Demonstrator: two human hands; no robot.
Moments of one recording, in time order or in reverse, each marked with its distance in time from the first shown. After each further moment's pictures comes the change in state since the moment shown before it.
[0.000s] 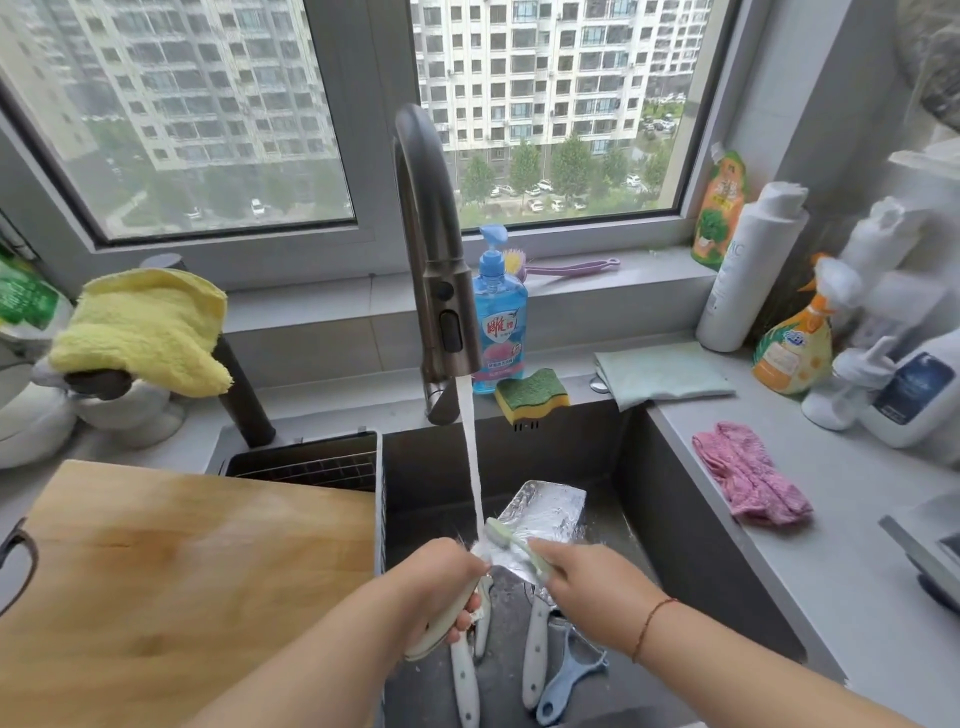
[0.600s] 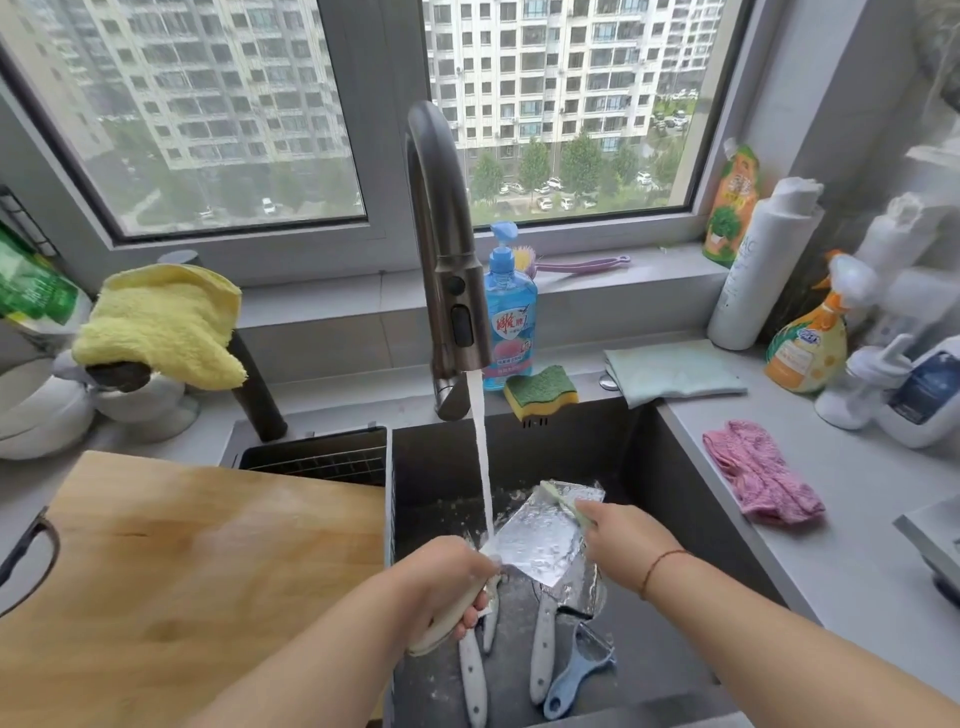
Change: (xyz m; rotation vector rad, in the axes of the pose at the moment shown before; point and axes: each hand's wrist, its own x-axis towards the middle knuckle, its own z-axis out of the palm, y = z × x) left_hand -0.001 -0.005 -0.005 -0.035 -0.071 0.055; right_hand 0.033 0.024 -0.020 -0.125 0.068 0.130
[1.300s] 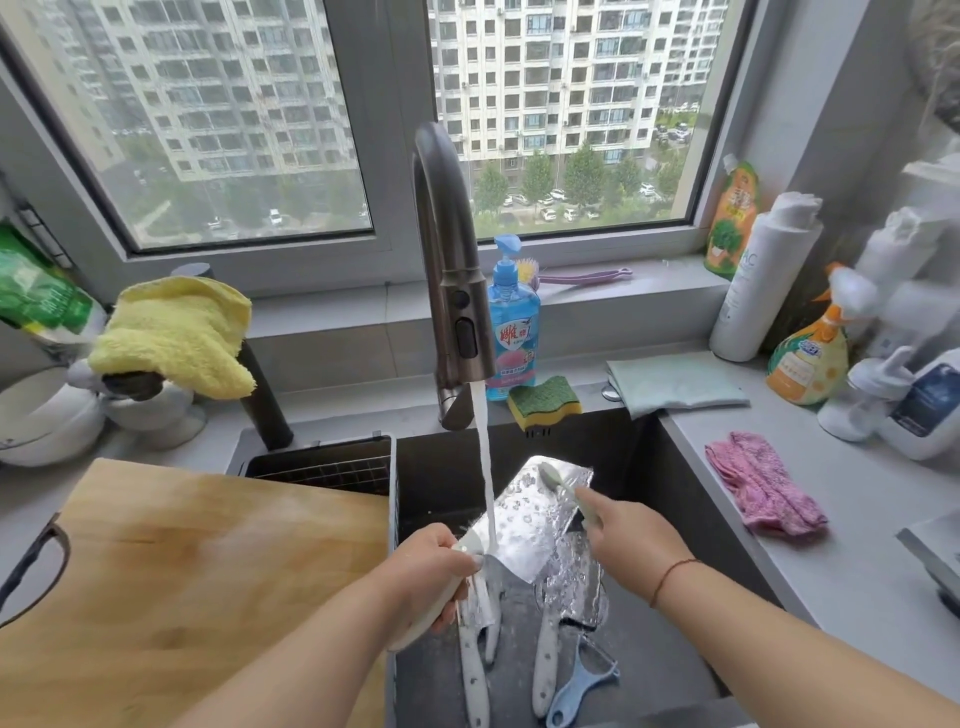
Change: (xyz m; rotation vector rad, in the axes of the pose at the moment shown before) left_hand -0.003 -0.005 -0.022 0.039 0.090 0.187; right_hand -0.003 0.004 -0.009 0.070 0.140 -0.092
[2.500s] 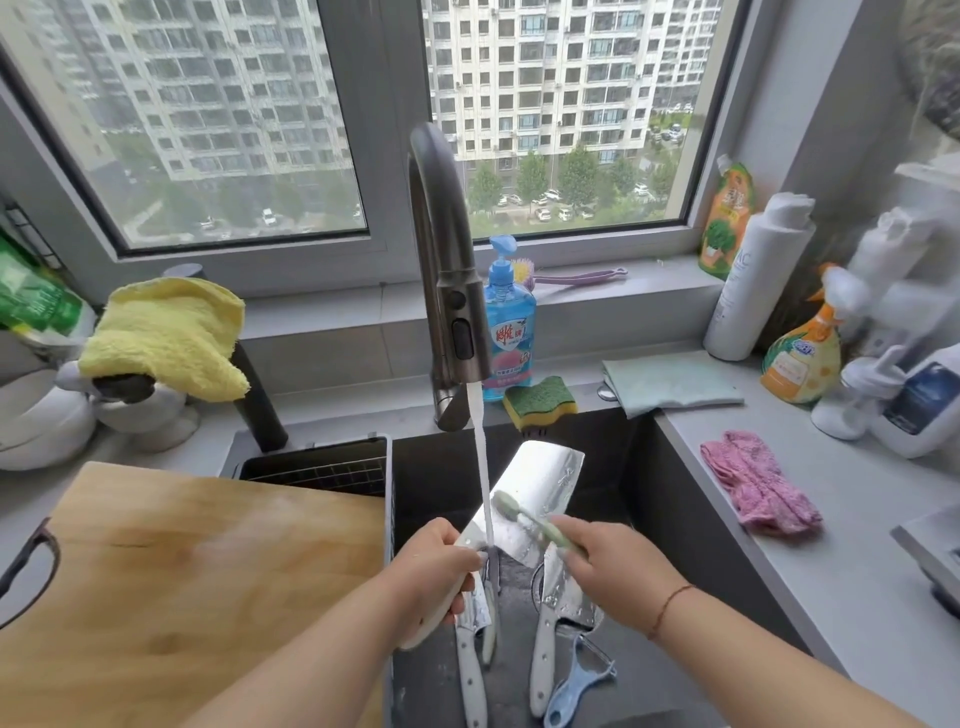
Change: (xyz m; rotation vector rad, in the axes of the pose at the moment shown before) left_hand 0.011 -0.001 0.010 -0.030 0.076 0.016; right_hand -0.027 -0.015 0.003 0.049 -0.026 -0.193
